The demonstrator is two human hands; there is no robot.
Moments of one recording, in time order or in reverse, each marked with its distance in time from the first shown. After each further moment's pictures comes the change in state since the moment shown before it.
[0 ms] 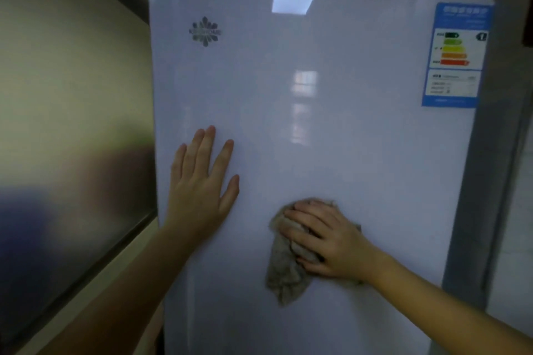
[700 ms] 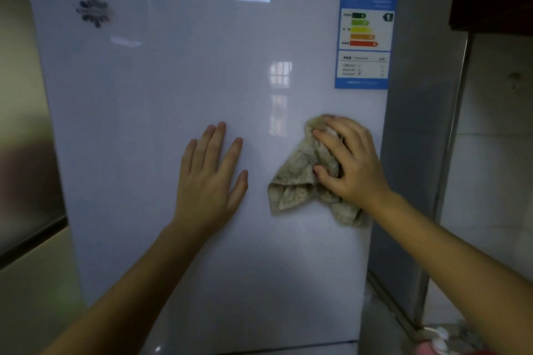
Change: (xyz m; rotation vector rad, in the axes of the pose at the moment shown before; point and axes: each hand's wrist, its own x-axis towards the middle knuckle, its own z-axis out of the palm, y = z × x) left_hand 0.024 0.152 0.029 -0.084 0.051 0.064; right_hand -0.073 0.136 -0.089 -0.090 0.252 0.398
